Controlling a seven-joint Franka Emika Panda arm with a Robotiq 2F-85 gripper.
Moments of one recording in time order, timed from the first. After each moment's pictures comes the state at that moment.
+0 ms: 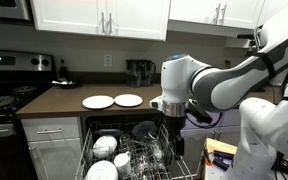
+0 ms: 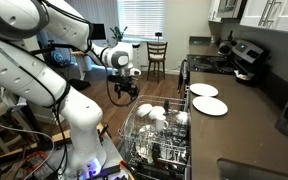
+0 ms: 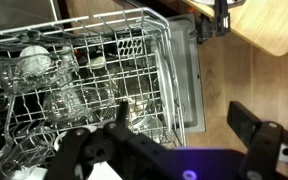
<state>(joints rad) 0.27 -0.53 0.20 -2.80 0.09 2.15 -0.11</state>
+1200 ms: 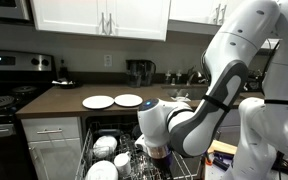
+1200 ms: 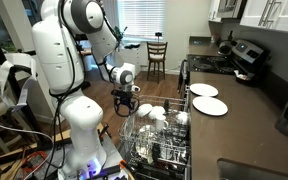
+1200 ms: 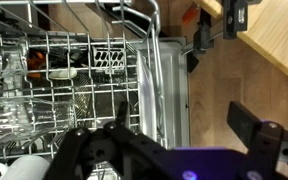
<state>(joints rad) 0.30 -0.01 0.24 -2.70 0.04 2.39 -0.11</state>
